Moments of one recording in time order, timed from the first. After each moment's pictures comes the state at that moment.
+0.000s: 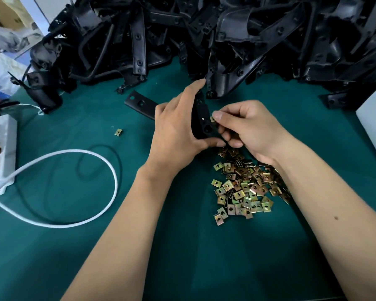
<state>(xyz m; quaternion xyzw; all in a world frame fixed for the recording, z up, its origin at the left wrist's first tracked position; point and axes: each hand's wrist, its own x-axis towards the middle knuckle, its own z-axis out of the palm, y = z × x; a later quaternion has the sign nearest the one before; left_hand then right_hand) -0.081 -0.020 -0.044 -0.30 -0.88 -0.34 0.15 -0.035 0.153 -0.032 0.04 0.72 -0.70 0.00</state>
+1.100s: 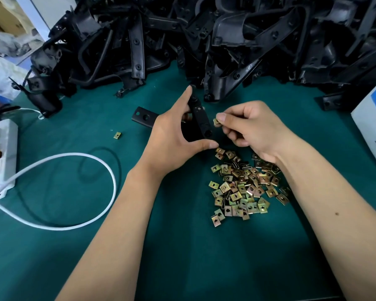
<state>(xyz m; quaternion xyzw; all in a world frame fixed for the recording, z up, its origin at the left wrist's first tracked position) -0.088 -0.032 -0.054 -0.30 -0.85 -0.43 0.05 -0.036 0.168 -0.032 0.07 0.74 -0.67 0.00</state>
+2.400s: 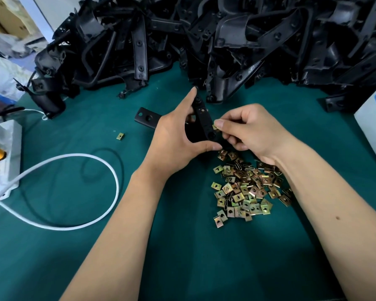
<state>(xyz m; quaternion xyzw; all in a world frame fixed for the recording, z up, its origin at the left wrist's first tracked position) -0.085 -0.029 -0.049 -0.30 -0.85 -0.44 0.06 -0.036 0.163 -0.033 0.06 0.76 -0.65 0.01</state>
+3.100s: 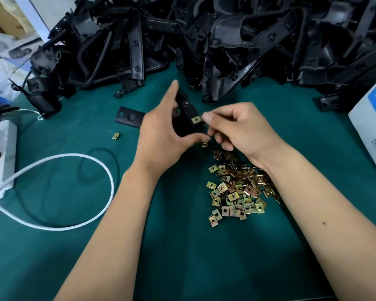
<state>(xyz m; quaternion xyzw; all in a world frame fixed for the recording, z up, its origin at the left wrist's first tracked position) -0.089 -0.036 -0.046 -0.25 -0.87 -0.42 0.12 -0.035 0.152 -0.034 0.03 0.73 -0.68 -0.03</state>
